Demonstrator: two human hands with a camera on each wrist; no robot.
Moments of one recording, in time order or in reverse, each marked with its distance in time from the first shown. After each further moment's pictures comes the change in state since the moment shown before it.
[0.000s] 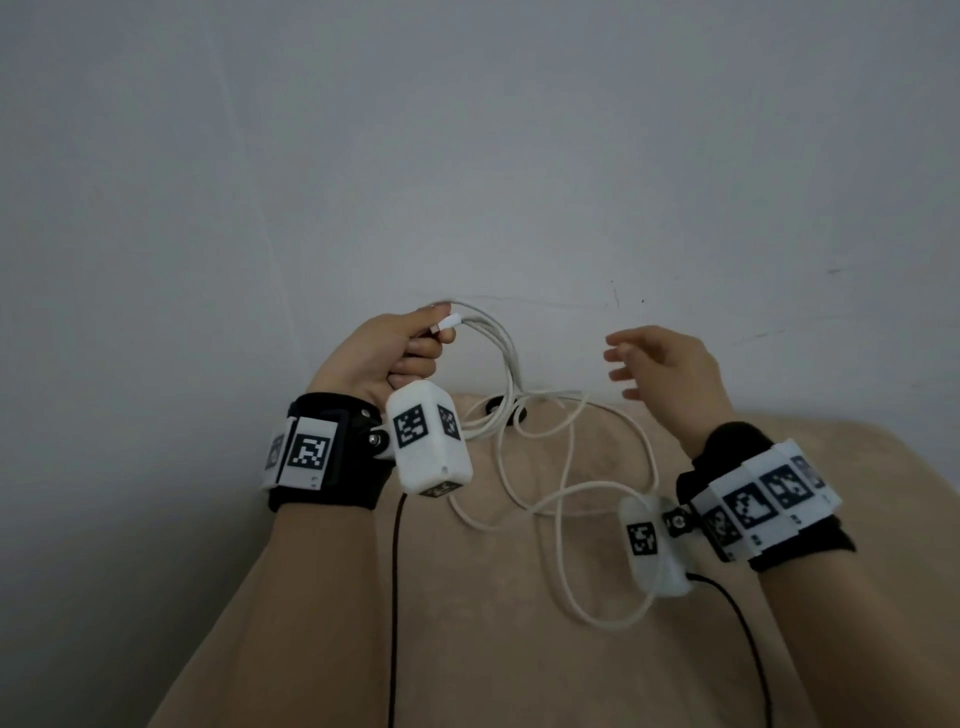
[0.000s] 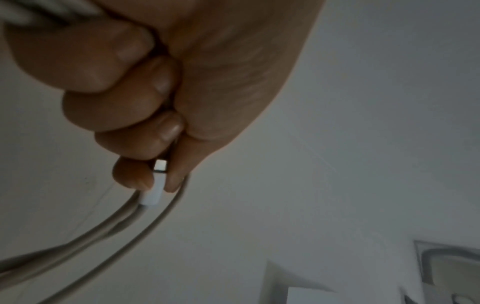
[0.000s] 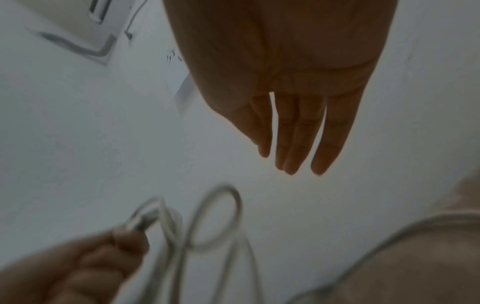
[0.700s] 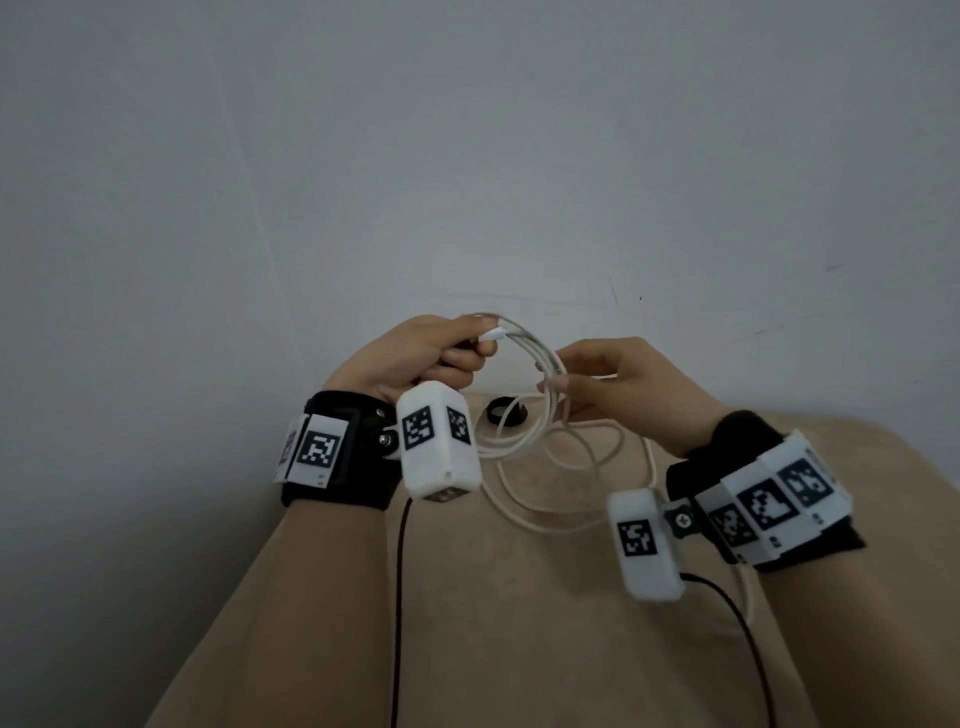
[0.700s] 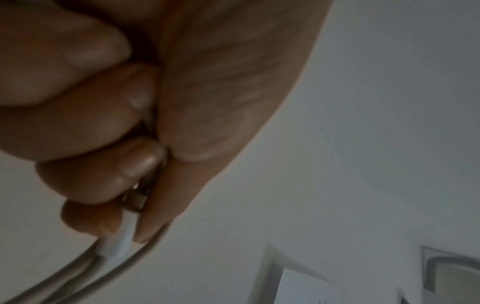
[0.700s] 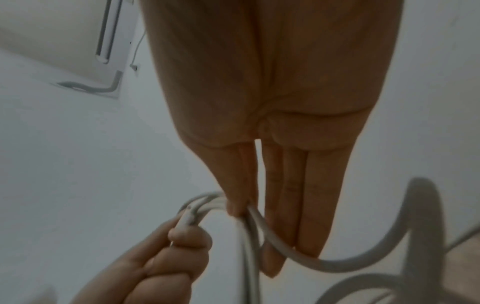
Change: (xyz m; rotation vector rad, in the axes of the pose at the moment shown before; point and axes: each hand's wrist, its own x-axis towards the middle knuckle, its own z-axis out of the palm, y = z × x) left_hand -0.006 0.001 0.023 0.183 -0.201 -0.032; right_hand -0.017 -0.031 0.007 0.082 -0.447 -0.014
